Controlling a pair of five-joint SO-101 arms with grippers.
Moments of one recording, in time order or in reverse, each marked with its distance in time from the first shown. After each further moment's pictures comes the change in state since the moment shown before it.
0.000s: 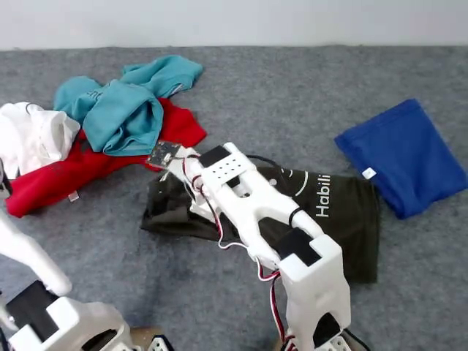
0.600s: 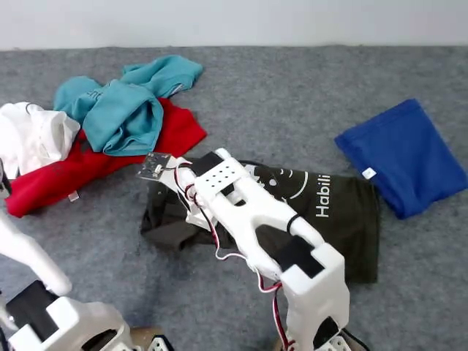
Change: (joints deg) left arm 0.0 0.0 0.0 0.0 0.0; right arm -4.0 -3.3 3.9 1.9 2.2
